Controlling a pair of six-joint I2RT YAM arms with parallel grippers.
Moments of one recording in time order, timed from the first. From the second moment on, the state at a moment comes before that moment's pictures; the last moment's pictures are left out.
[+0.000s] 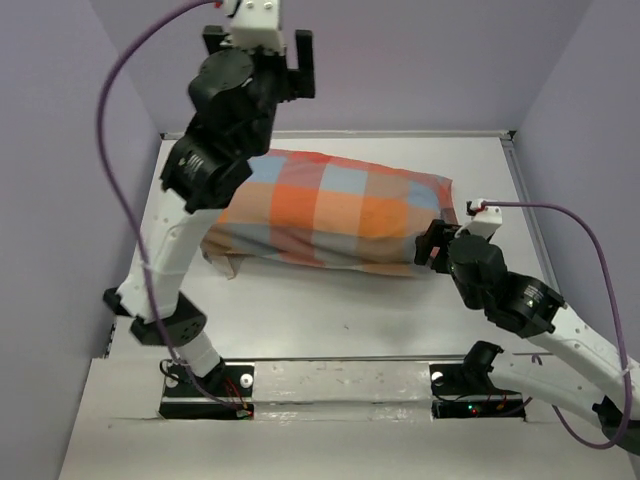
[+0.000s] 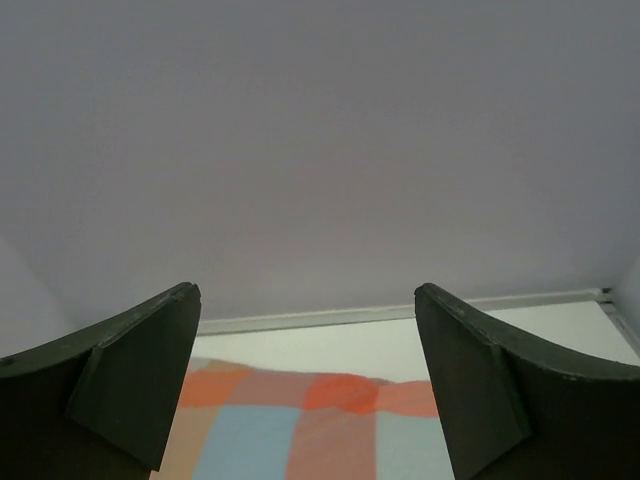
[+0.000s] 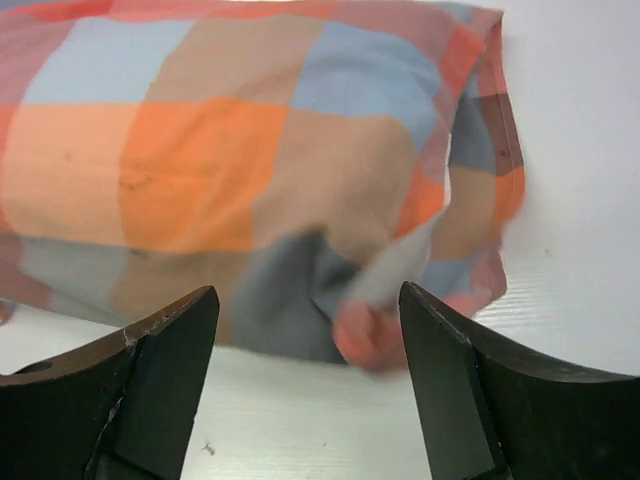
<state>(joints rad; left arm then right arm) -0.76 1.78 2.56 -0.64 -0.56 0.05 0.87 0.74 0.90 -0.62 0.78 0.60</state>
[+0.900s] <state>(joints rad) 0.10 1.08 0.88 -0.31 -0.28 -0.38 0.41 0.92 0.74 -0.42 0.29 0.61</state>
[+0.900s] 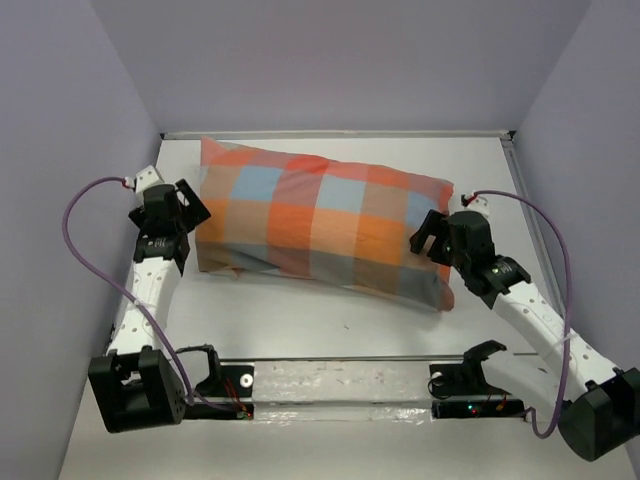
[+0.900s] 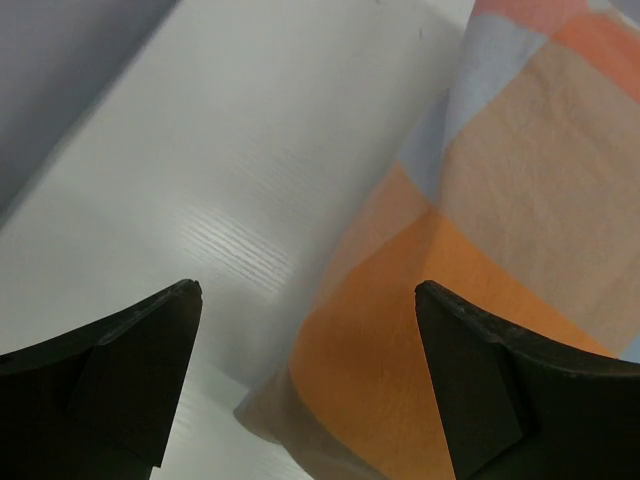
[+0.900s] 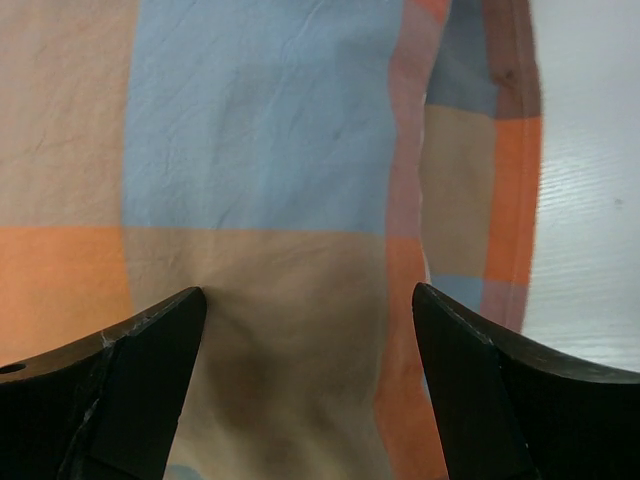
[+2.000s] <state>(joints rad) 0.11 0.86 0.93 -0.32 -0.12 -0.42 0.29 0.90 0.71 -0.35 0.08 0.58</state>
